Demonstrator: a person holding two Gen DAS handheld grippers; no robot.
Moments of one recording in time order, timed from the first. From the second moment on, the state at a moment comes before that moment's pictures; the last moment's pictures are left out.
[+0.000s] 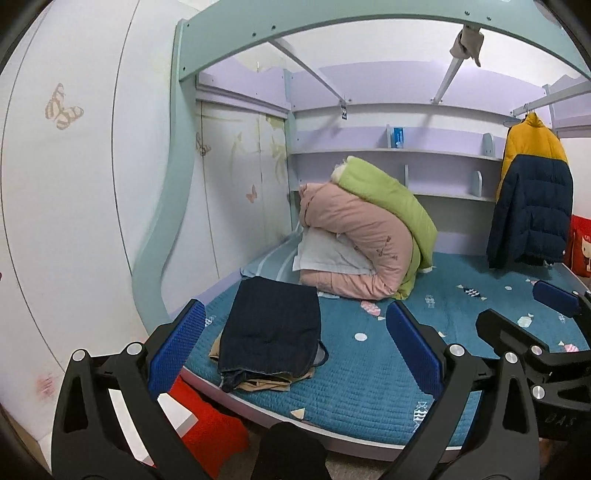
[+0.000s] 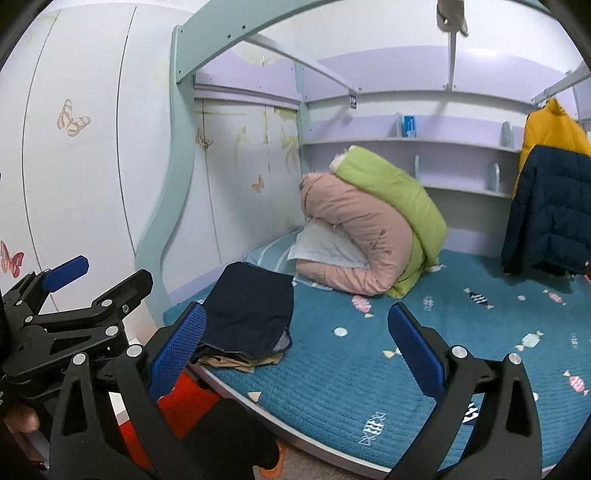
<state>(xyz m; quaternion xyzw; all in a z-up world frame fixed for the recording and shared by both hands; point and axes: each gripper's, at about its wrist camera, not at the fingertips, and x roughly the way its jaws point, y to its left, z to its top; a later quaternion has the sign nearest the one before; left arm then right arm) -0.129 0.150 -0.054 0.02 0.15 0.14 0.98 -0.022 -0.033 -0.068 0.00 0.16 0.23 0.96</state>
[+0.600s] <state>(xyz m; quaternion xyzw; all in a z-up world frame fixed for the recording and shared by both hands) -0.149 0.124 -0.039 0.03 0.11 0.13 0.99 -0.047 -0.056 -0.054 0.00 0.12 0.18 0.98</state>
